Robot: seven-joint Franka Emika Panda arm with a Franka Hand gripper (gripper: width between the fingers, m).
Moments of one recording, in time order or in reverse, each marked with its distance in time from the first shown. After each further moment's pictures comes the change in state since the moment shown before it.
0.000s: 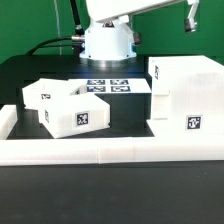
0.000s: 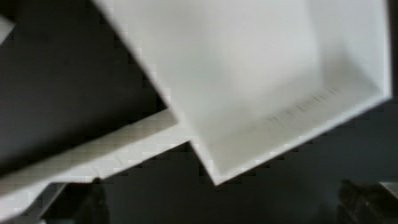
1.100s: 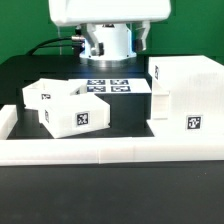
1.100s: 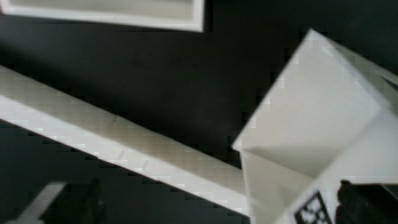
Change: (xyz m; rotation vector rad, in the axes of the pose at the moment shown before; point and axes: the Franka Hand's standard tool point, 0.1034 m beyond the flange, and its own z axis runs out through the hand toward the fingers) arm -0.022 0.081 0.006 -0.081 -0.058 -0.838
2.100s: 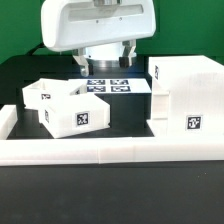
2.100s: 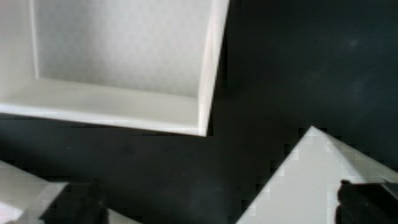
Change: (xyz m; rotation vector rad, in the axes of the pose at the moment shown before) arm -0.033 -0.002 0.029 0.065 -0.158 -0.043
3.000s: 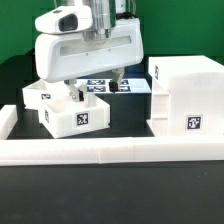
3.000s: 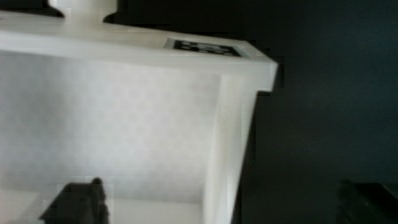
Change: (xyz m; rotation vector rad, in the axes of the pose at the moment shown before) arm -0.031 -0.001 0.046 0.020 -0.038 0.029
